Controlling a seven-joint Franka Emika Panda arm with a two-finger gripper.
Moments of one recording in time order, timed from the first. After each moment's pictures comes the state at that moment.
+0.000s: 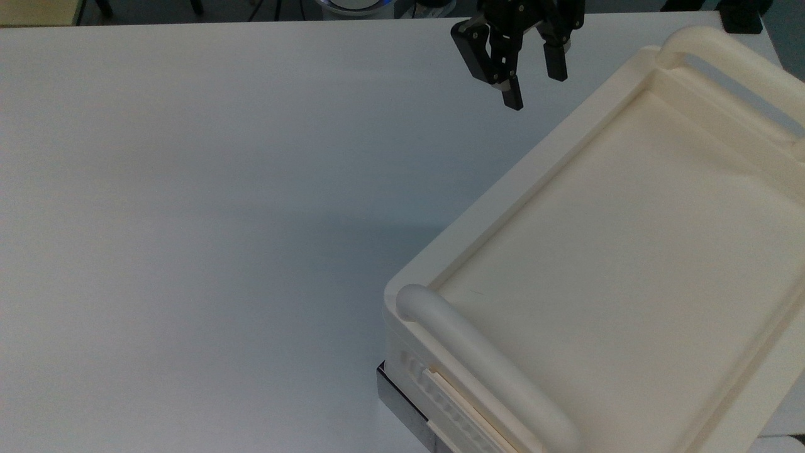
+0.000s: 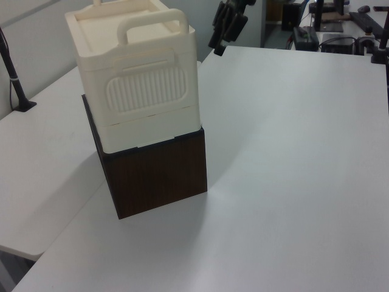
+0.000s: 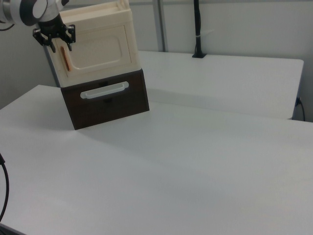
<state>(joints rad) 0.04 0.22 0.29 -1.35 0.15 2.04 -0.37</state>
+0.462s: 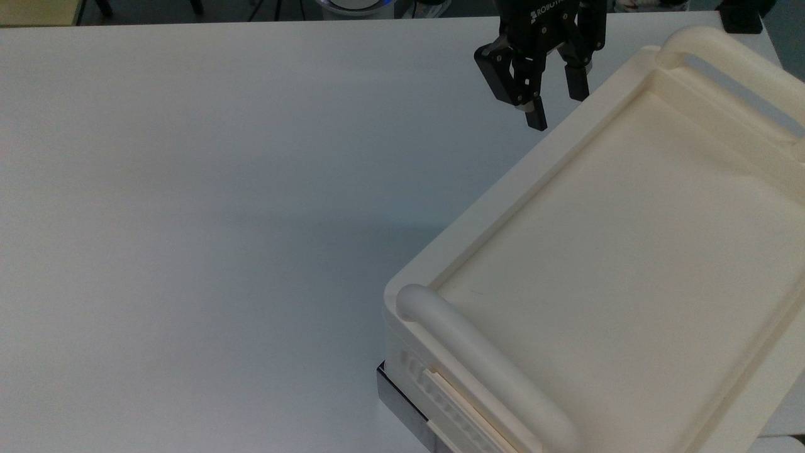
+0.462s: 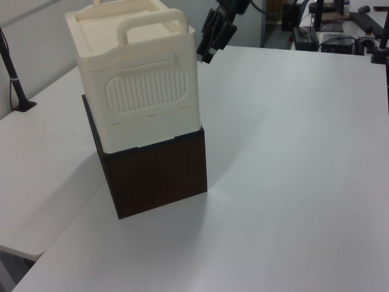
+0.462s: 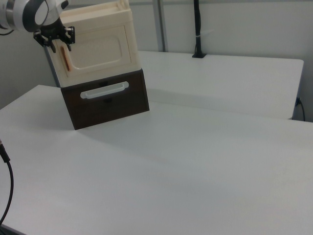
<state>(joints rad) 0.07 0.26 0.29 -1.35 0.15 2.14 -0.37</state>
